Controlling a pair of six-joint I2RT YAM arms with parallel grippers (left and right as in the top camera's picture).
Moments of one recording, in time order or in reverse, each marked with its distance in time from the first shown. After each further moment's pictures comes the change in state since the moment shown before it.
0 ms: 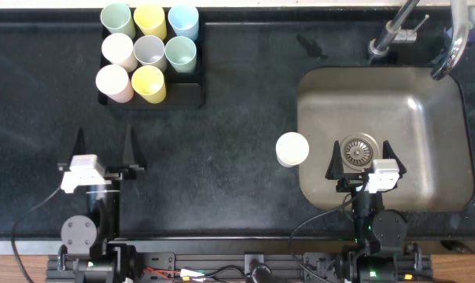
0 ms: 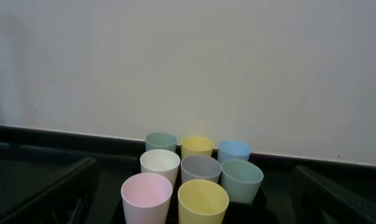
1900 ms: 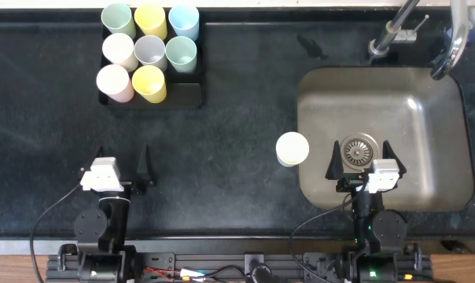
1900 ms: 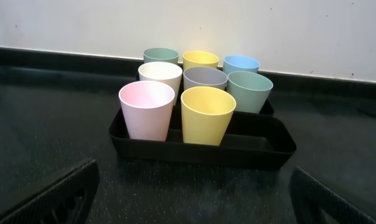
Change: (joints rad) left arm 0.000 -0.192 -0.055 -0.422 0.026 0.000; right arm 0.000 0.000 0.000 0.000 0.000 0.000
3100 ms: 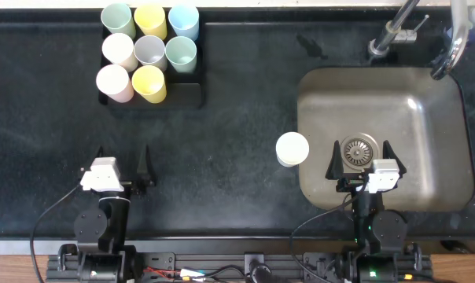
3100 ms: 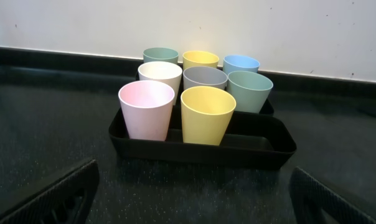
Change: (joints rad) left arm 0.000 0.000 0.000 0.000 0.000 0.000; right arm 0.000 0.003 0.000 0.005 0.000 0.000
